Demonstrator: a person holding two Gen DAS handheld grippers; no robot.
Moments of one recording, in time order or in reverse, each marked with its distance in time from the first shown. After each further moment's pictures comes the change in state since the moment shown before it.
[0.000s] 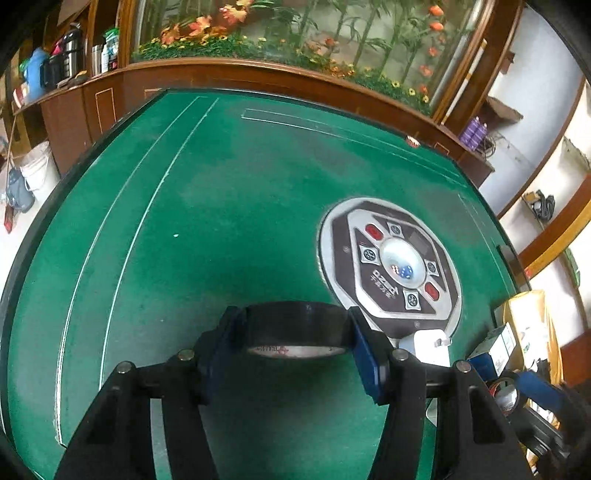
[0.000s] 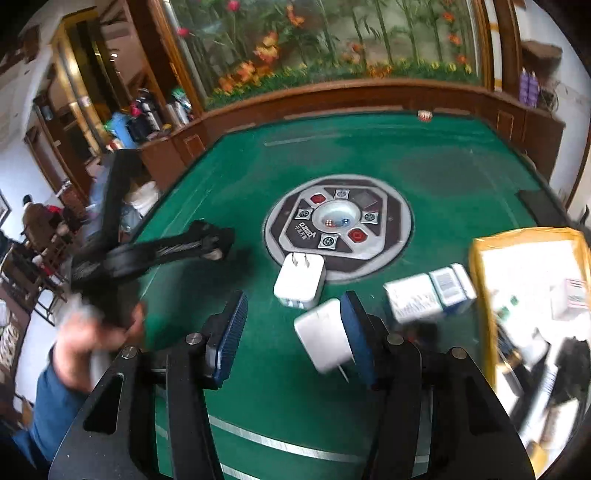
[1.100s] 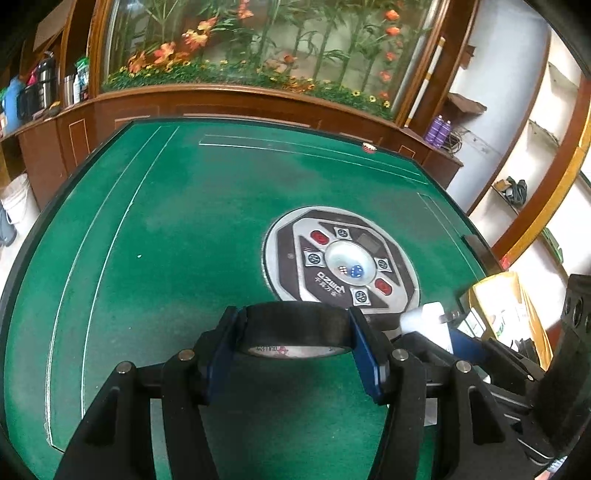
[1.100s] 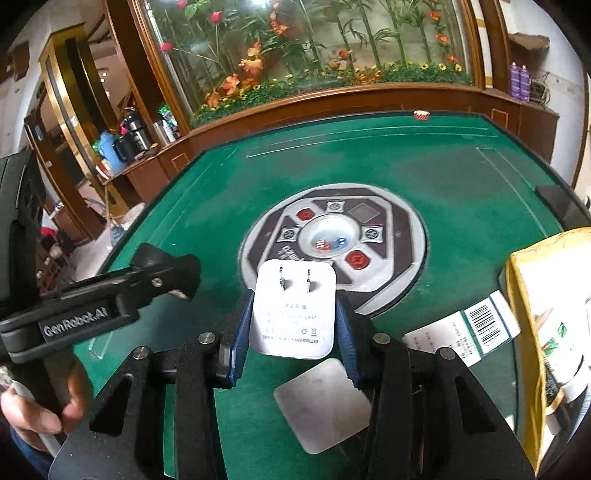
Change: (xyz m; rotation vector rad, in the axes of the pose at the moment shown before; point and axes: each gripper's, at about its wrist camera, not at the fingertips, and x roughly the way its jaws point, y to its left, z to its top) left arm -0.020 -0.039 -0.007 0.121 -0.073 -0.076; right arm 0.047 -0.013 0.004 0.038 -0.090 0.010
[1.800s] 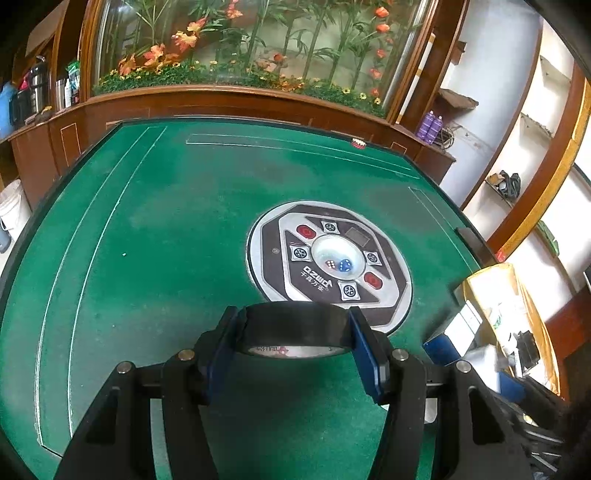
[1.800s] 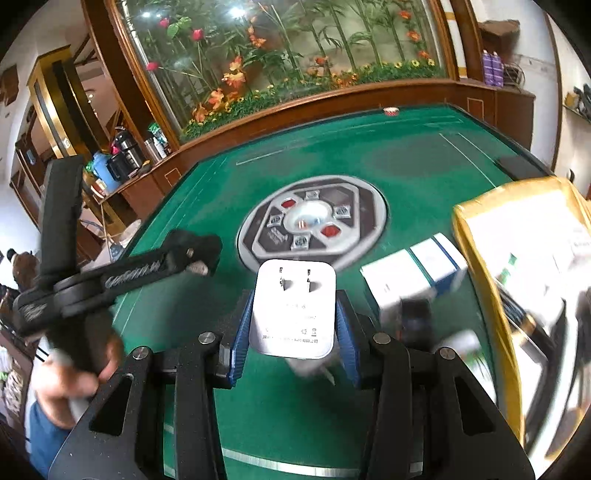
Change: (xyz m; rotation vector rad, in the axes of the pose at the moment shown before) left arm 0.003 -0.008 -0.006 0.021 0.002 -0.022; right arm -0.062 -0.012 -0.035 0.089 -0.035 -0.031
